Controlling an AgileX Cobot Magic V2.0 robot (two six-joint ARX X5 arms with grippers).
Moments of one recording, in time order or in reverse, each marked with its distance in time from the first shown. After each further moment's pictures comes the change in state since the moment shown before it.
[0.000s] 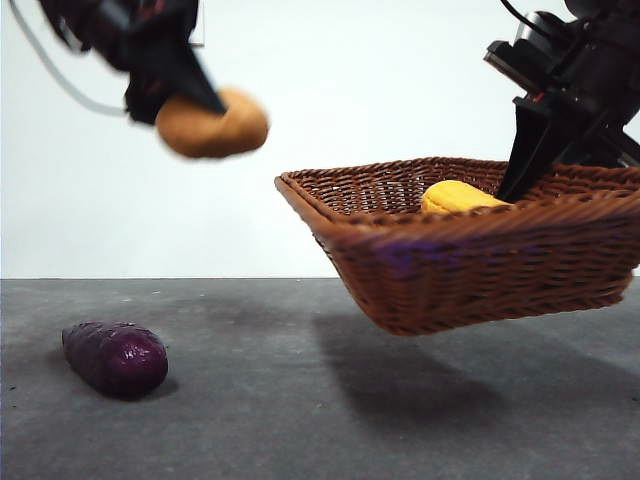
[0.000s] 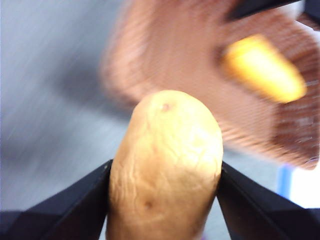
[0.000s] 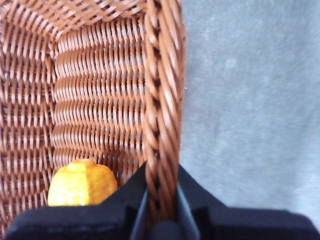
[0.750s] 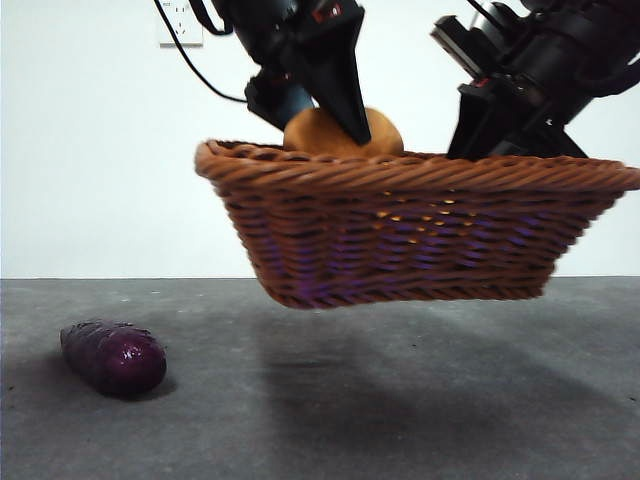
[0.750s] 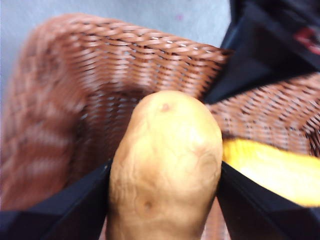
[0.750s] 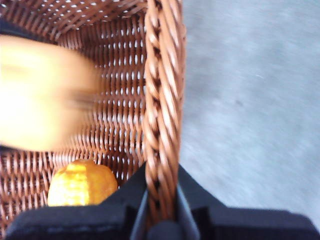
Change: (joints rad) left arm -0.384 0.047 0.001 0.204 -0.410 -0.321; right arm 0.142 0.000 -0.018 0.078 -0.045 0.099
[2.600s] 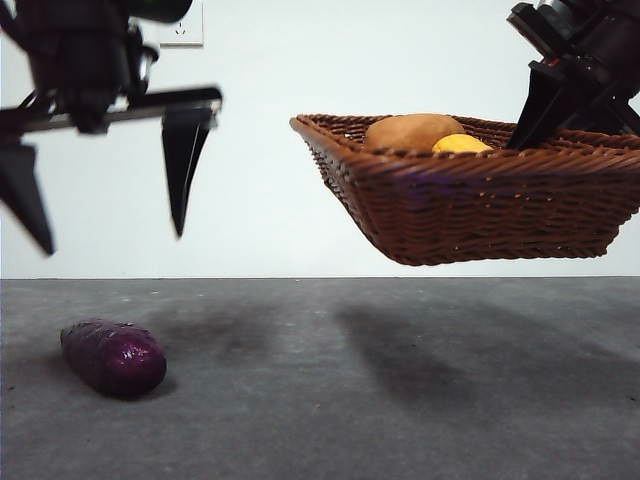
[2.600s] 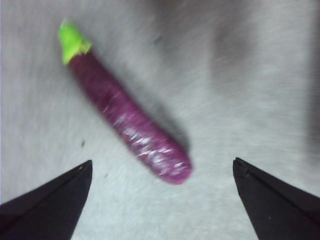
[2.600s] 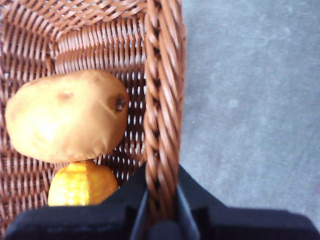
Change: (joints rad) left arm 0.132 -0.288 -0.515 -0.047 -0.303 -1.083; right arm -0.234 0.000 0.097 -0.088 -0.071 -0.178
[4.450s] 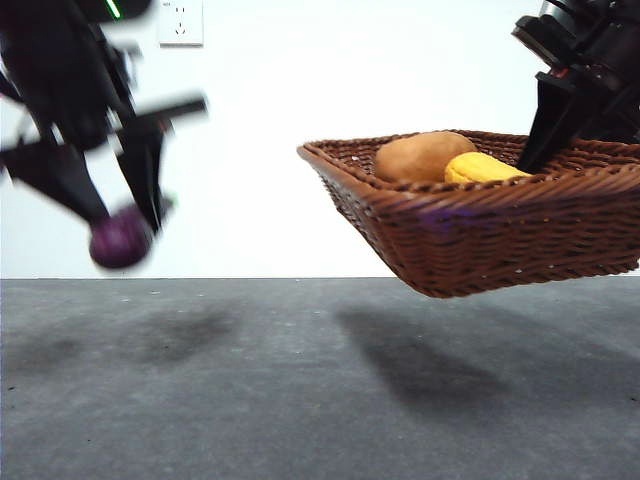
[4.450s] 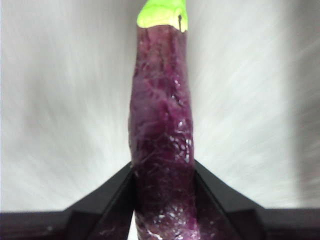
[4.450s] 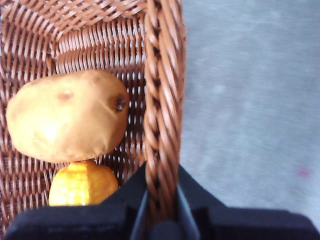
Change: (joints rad) left arm 0.090 -0.109 -0.151 0.355 0.025 0.189; right arm 0.001 0.000 0.000 -0.058 0.074 -0.034
